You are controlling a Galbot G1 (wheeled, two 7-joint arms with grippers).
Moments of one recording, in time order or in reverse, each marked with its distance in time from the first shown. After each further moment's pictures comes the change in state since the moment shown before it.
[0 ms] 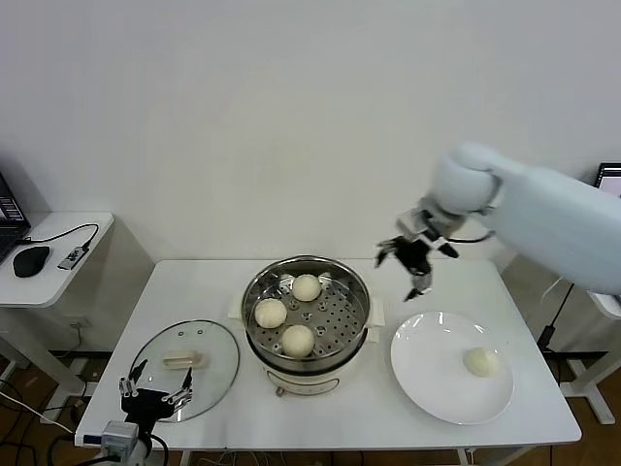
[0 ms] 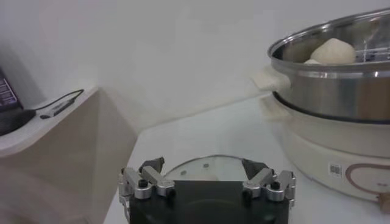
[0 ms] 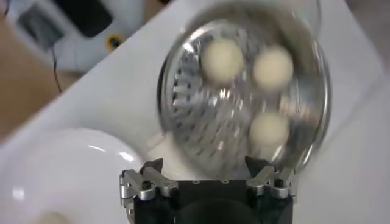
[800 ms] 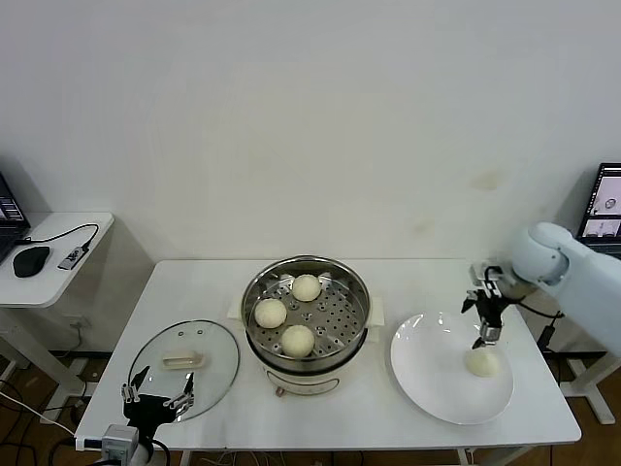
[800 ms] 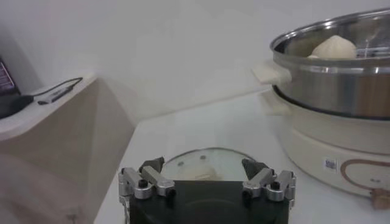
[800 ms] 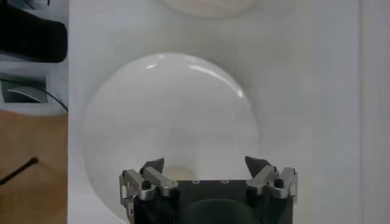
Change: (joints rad) left arm 0.013 -0.010 0.004 0.012 -0.021 0.002 0.001; right arm -0.515 -0.133 0.346 -0.127 -0.206 -0.131 0.053
